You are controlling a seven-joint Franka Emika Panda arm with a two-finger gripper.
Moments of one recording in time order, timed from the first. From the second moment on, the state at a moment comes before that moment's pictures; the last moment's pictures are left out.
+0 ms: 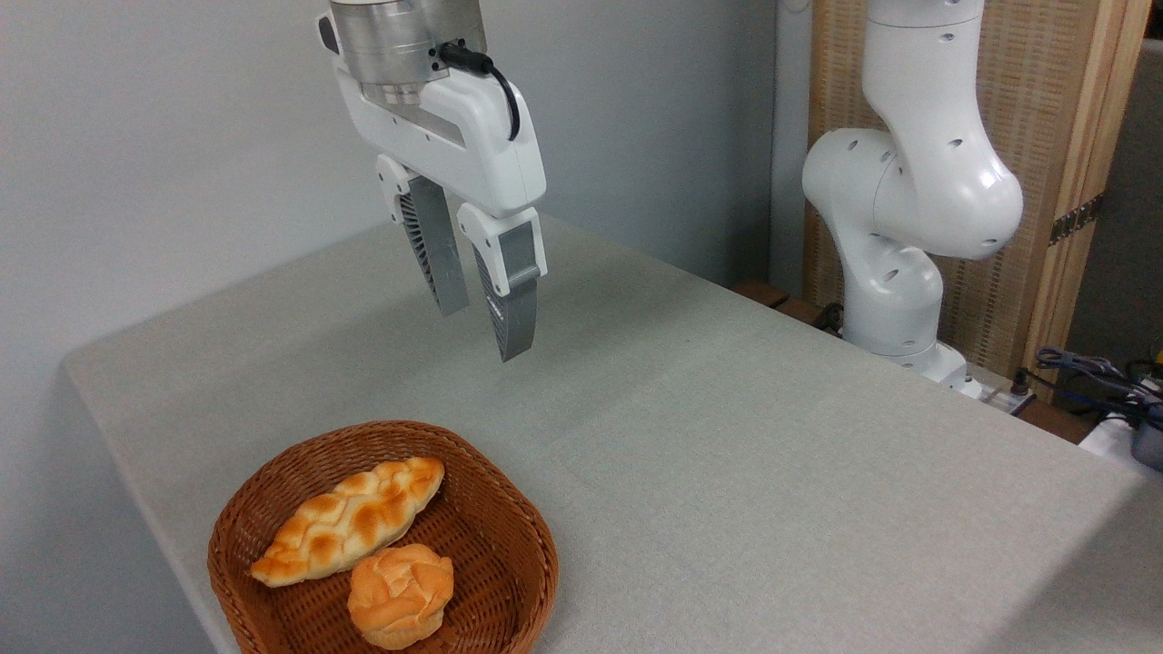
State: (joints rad) arm -0.04 0.01 0.03 -1.57 -0.04 1.56 0.80
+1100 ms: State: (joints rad) arm -0.05 0.08 0.00 -1.83 -0.10 2.09 0.78
